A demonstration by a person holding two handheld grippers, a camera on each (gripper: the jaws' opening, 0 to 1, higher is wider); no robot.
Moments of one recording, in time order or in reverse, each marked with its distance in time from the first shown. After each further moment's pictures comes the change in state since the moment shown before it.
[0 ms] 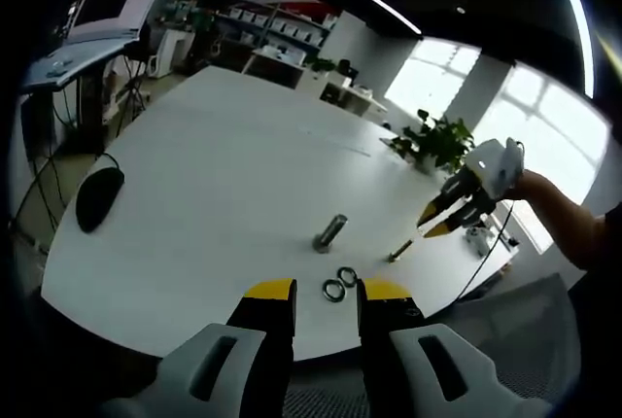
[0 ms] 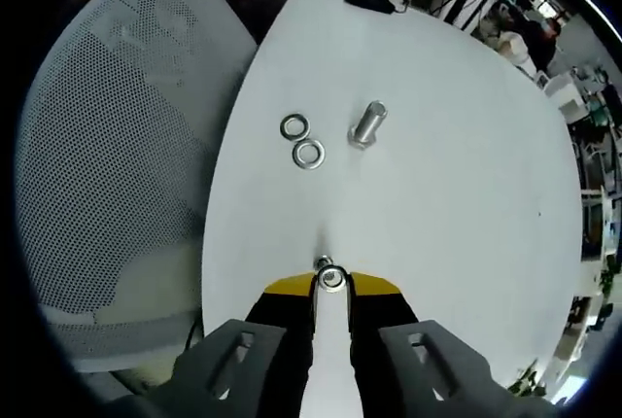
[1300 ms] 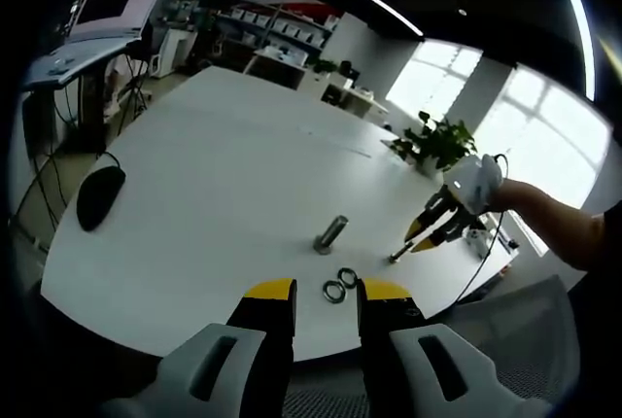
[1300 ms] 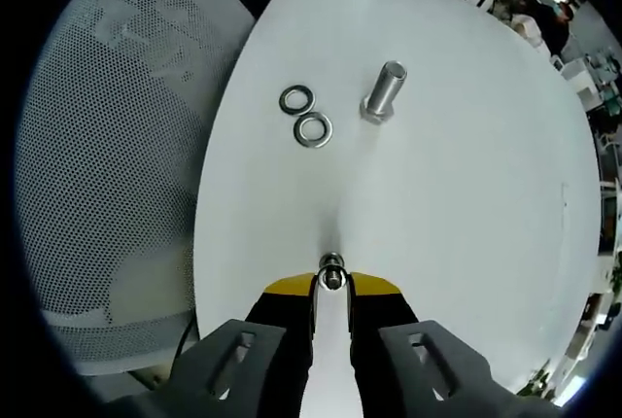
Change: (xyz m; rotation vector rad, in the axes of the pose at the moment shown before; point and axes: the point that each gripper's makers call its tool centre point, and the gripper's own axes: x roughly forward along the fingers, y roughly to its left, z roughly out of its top) left arm 0.000 0.000 0.001 -0.009 -0.006 0.003; right arm 0.040 0.005 -0.013 0.017 0.056 0.069
